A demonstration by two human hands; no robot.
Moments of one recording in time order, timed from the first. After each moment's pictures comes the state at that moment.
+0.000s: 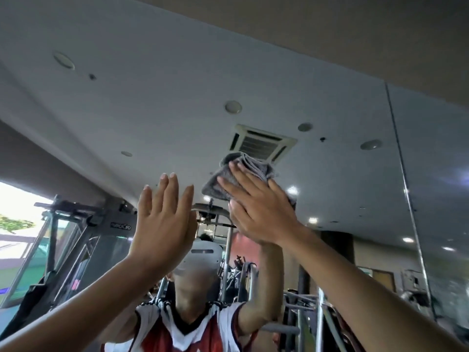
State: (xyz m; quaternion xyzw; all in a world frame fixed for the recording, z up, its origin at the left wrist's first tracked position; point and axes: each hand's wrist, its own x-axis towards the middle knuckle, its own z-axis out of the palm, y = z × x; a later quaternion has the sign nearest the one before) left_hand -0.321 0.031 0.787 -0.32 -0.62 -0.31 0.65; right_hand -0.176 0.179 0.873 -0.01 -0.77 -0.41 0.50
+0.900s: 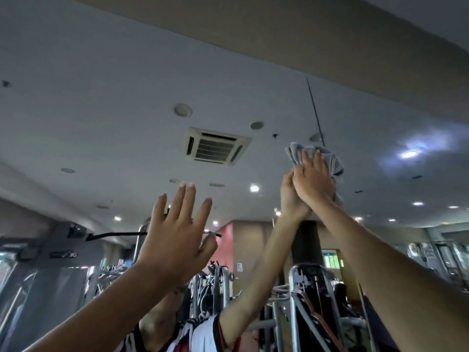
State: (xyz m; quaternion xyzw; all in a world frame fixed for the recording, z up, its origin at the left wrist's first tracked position) left_hand -0.227 0.134 0.823 -0.43 -0.57 -0.18 0.67; right_hand -0.017 0.352 0.943 -0.34 -0.64 -0.09 0.68
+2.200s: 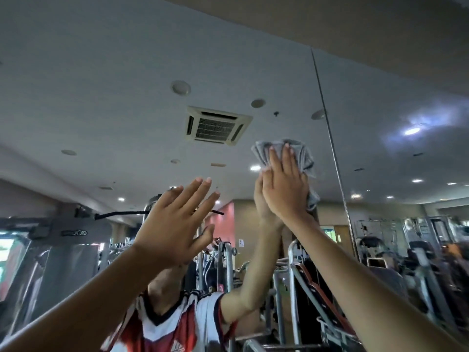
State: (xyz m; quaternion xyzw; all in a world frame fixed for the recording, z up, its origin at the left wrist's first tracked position) left_hand -0.250 0.112 0.808 -0.51 -0.53 -0.11 0.67; right_hand -0.079 0.294 0.865 -0.25 -0.66 -0.18 0.69
